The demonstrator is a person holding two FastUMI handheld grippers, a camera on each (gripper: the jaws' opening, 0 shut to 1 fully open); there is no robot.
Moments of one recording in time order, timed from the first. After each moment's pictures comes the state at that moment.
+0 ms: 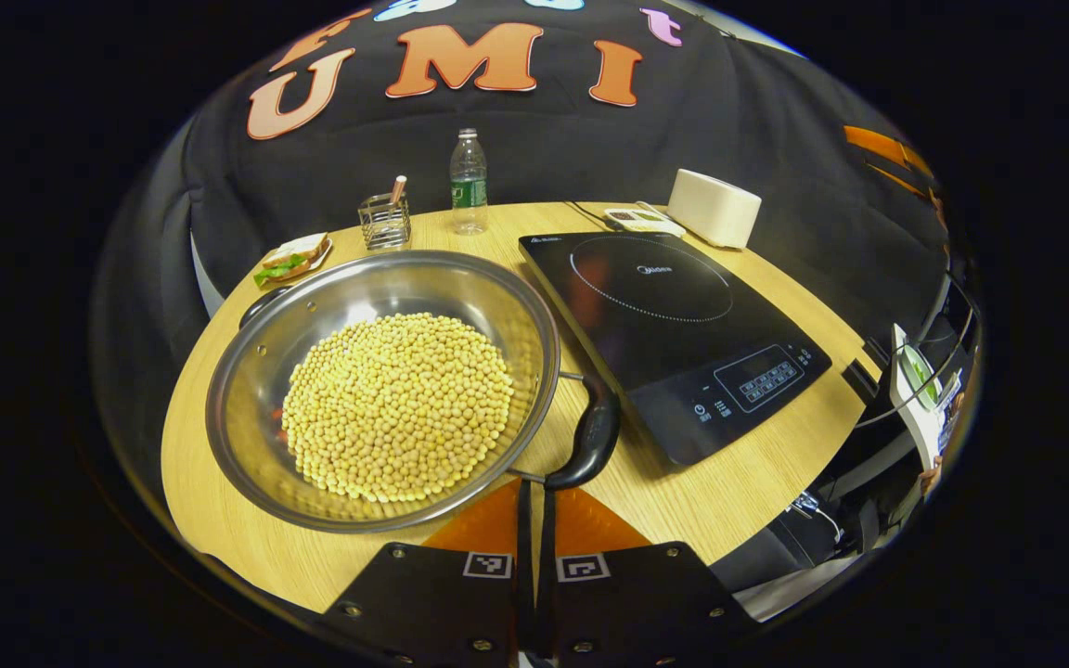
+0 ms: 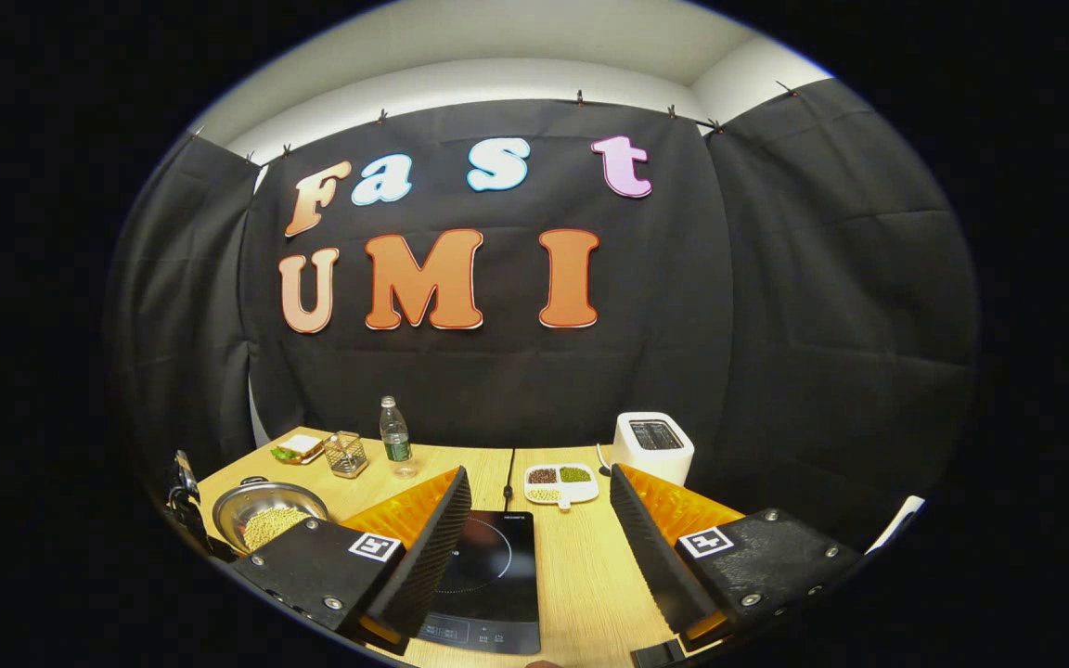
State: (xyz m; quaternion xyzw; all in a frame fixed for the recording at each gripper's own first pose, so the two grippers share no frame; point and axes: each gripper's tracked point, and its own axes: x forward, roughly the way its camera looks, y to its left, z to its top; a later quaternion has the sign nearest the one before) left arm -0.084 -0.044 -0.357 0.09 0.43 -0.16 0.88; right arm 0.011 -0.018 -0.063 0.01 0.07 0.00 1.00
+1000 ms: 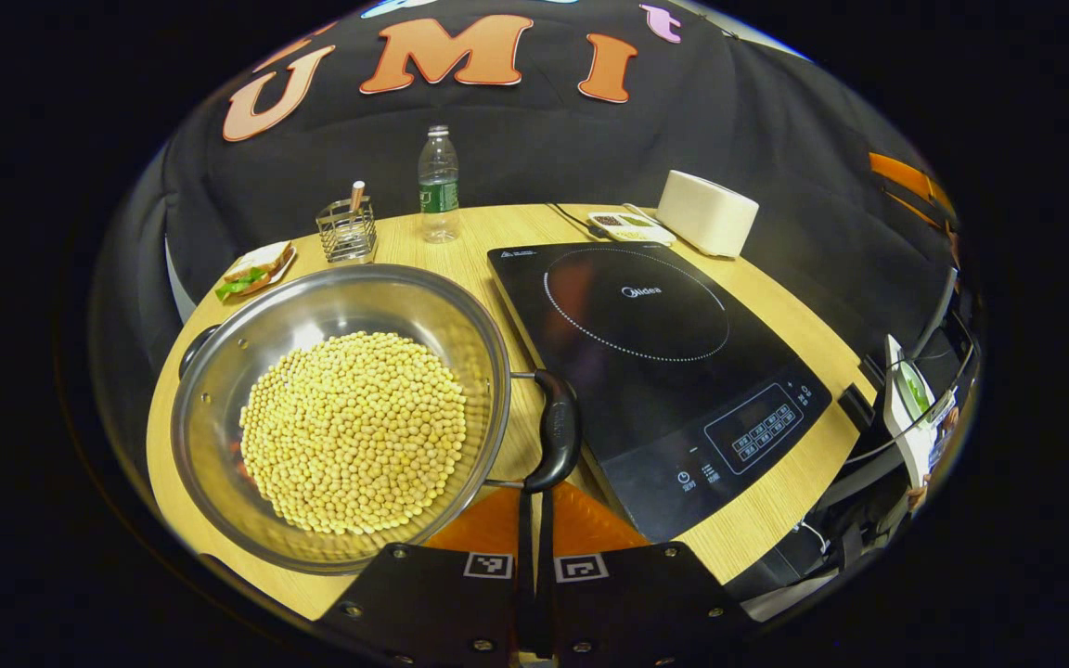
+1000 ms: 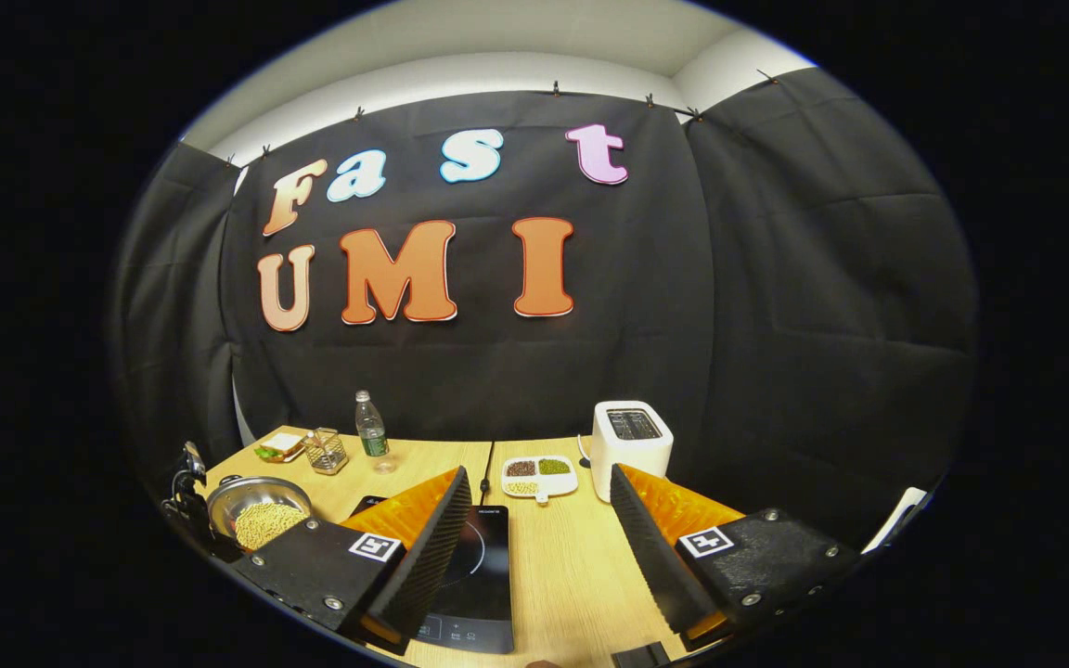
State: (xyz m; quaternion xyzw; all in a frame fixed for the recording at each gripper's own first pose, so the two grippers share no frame) left arm -0.038 -0.084 -0.371 0.08 0.44 -0.18 0.88; right arm 0.016 -0.052 -0.074 0.03 0.08 -0.03 1.00
